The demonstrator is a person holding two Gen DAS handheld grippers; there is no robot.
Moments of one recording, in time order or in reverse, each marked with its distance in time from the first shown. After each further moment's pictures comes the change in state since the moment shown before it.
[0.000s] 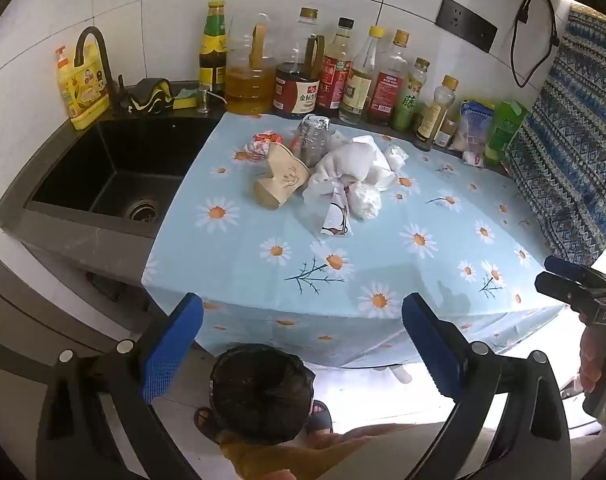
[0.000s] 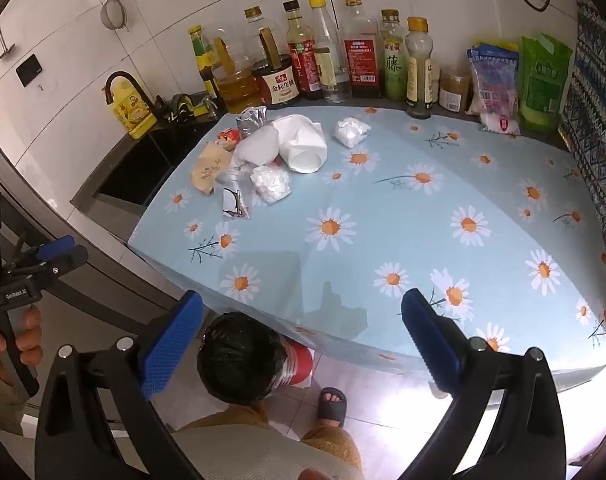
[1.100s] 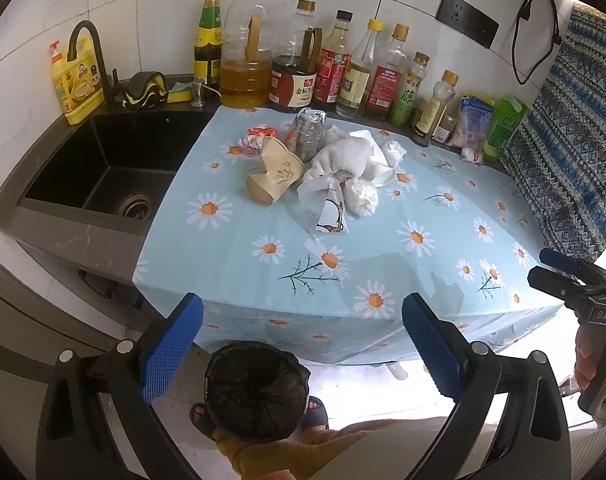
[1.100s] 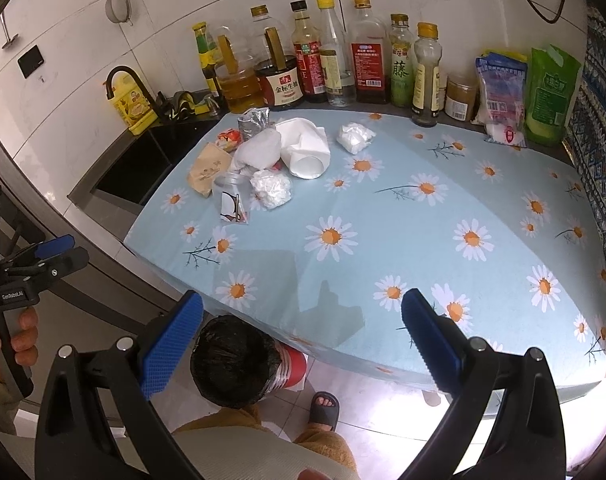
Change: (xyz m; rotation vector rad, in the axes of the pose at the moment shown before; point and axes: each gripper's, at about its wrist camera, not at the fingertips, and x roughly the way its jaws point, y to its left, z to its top) left arm 0.011 -0.001 0.002 -0.006 0.025 -0.018; right arm 0.007 -0.002 0.008 -0.031 0.003 -0.009
